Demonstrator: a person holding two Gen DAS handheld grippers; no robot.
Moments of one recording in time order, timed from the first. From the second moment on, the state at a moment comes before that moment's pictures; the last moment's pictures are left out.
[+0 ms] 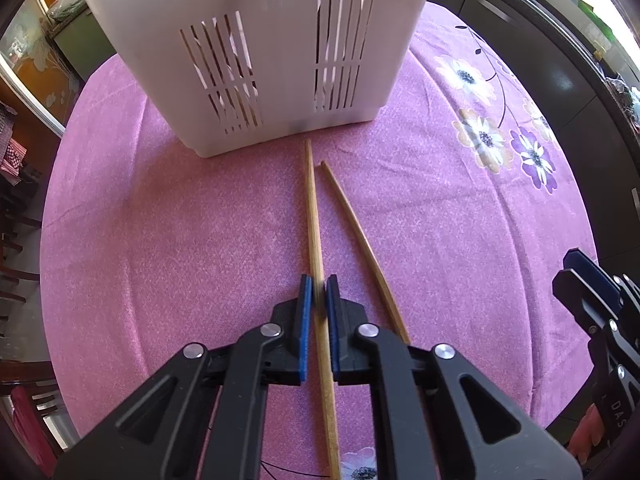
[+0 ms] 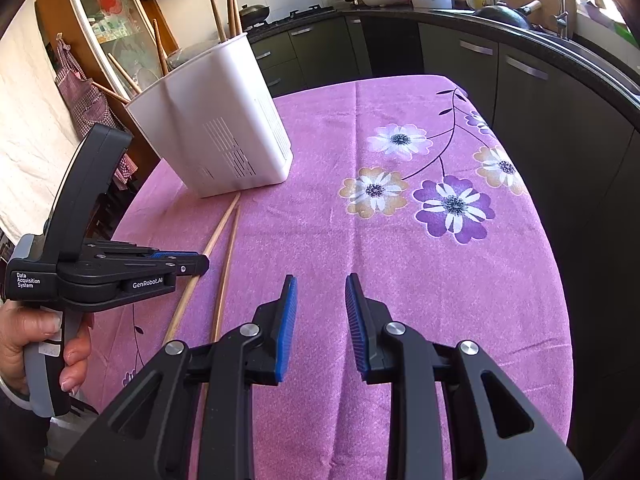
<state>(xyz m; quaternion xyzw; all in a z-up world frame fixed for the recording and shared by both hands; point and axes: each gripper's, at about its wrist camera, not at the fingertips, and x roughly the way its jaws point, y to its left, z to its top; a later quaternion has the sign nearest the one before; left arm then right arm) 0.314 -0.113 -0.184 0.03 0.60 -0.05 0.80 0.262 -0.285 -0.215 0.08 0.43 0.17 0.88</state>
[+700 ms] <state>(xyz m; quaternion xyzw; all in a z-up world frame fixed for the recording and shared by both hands) 0.226 -0.078 -0.072 0.03 0.47 -0.09 0.88 0.259 -0.254 -0.207 0.05 0.44 0.19 0.88</state>
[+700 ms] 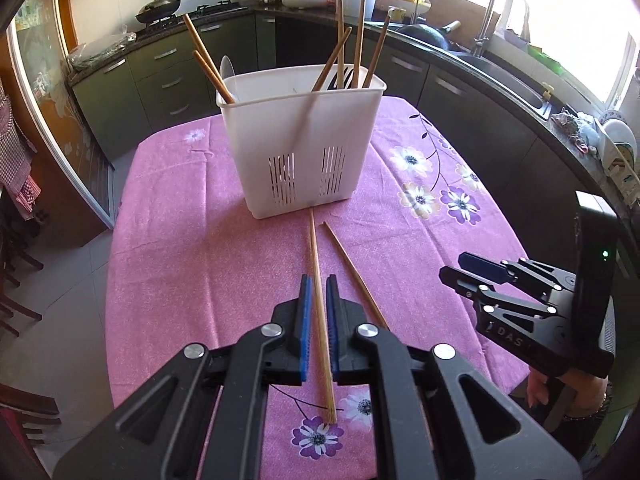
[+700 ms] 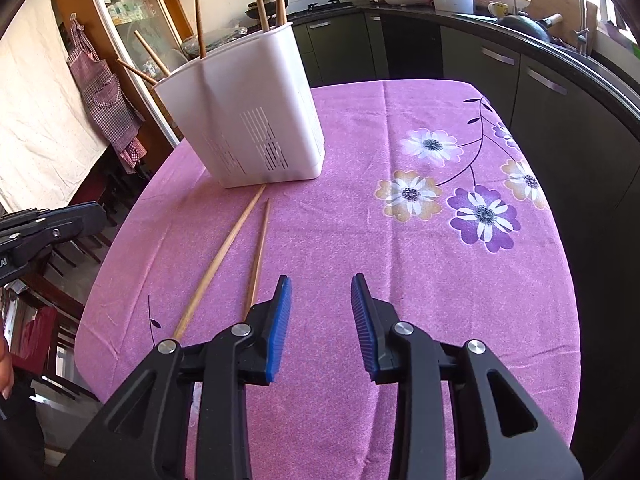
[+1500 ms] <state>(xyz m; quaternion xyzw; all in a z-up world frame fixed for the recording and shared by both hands) 0.335 -0.107 -0.186 0.05 0.61 -0.06 0.79 0.253 -0.272 -0.198 0.05 0.43 0.18 0.88</state>
